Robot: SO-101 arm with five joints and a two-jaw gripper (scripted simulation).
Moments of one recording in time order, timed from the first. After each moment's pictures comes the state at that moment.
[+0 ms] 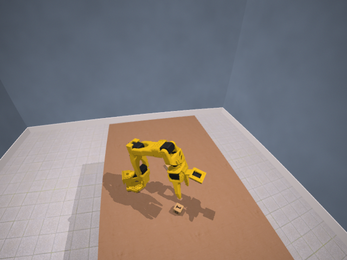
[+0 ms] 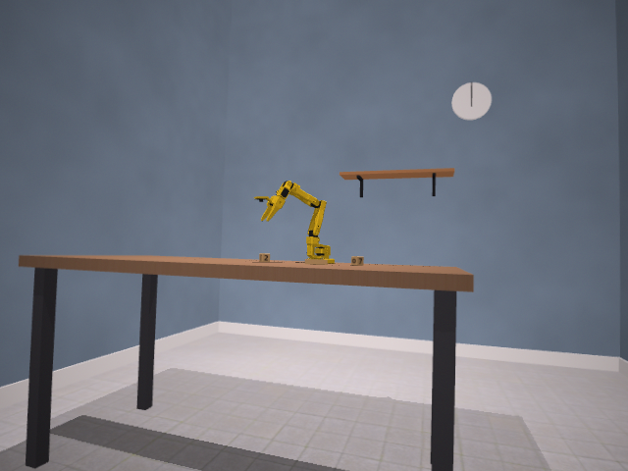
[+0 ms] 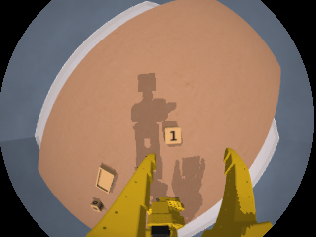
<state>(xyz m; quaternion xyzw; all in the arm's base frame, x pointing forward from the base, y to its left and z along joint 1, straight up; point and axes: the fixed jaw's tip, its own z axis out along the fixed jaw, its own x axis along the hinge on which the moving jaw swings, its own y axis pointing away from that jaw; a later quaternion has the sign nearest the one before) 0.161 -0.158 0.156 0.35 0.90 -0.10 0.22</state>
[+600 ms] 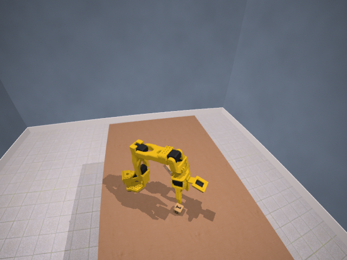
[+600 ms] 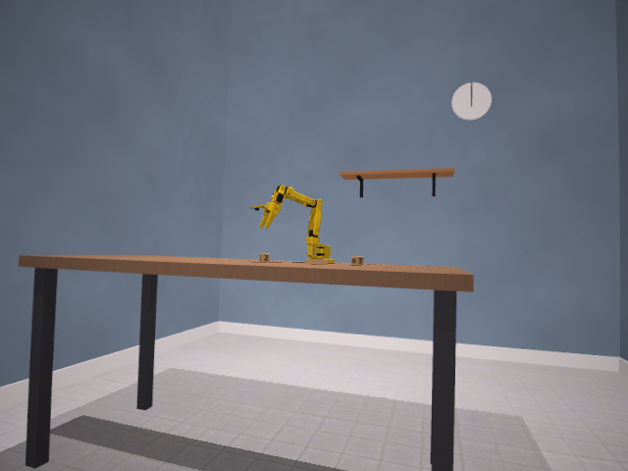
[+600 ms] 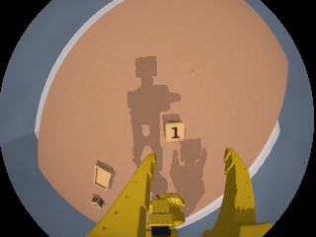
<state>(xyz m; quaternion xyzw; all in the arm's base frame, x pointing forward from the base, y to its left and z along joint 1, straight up) 0.163 -0.161 0.127 0.36 0.91 -0.07 0.16</state>
